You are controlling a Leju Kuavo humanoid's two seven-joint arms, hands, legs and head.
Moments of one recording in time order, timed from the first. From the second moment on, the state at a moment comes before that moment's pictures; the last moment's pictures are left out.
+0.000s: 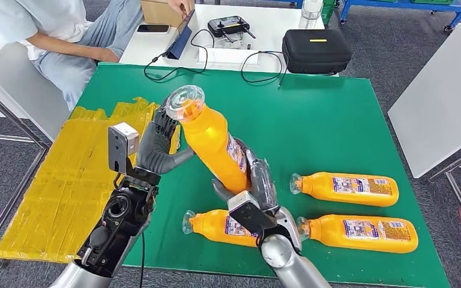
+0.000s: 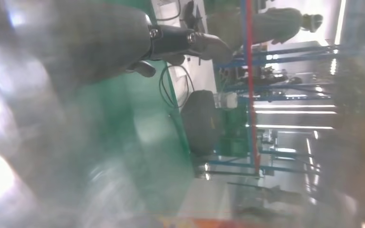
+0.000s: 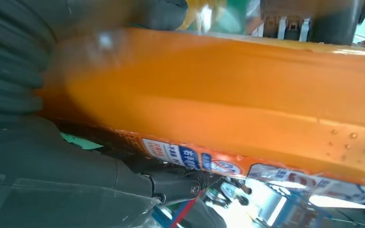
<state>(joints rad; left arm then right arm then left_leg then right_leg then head) -0.40 -0.08 -0.43 -1.31 0.21 0.07 -0.28 -0.19 0.10 0.53 -1.30 0.44 -0.40 -0.38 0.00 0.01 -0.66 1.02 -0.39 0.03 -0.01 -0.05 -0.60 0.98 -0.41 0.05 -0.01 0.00</state>
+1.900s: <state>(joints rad) -0.41 -0.11 -0.47 -1.27 0.30 -0.04 -0.25 -0.30 0.18 0.42 -0.96 0.72 -0.68 -0.34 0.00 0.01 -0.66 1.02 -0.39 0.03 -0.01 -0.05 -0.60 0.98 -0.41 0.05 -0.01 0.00</state>
